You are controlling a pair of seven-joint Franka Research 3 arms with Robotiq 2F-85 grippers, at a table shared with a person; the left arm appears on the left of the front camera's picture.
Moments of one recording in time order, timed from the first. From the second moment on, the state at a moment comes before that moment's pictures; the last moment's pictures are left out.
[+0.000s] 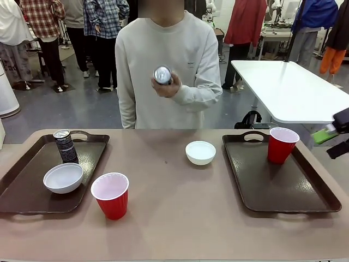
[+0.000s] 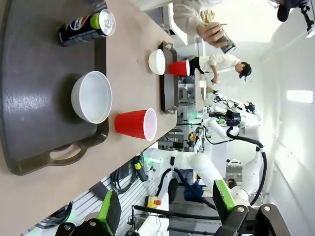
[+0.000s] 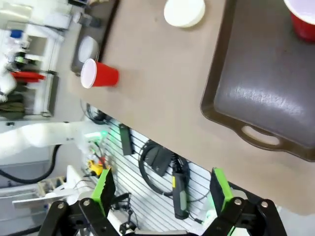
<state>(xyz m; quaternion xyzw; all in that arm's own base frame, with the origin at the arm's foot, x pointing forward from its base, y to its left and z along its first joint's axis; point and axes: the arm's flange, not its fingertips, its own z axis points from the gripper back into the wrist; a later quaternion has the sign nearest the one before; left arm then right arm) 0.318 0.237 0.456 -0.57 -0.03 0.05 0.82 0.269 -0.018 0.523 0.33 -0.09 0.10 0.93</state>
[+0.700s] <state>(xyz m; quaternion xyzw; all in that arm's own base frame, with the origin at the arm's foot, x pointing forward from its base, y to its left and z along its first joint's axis) 0.317 0.238 0.455 -0.57 -0.03 0.05 0.82 0.303 0.063 0.514 0.26 -0.07 0.12 0.95</state>
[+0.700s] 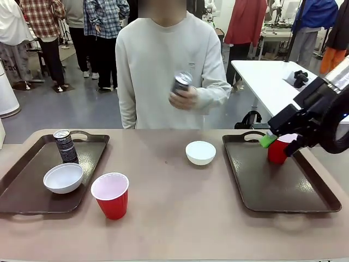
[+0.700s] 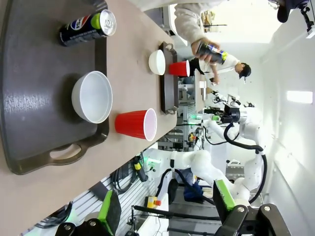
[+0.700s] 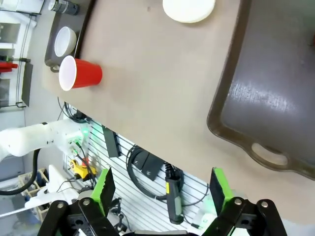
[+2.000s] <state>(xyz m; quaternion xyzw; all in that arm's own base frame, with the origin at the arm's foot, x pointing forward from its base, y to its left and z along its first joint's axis) 0.317 0.237 0.455 -0.57 -0.03 0.05 0.82 0.322 0.037 0.499 0.19 -0.05 0.12 0.97</state>
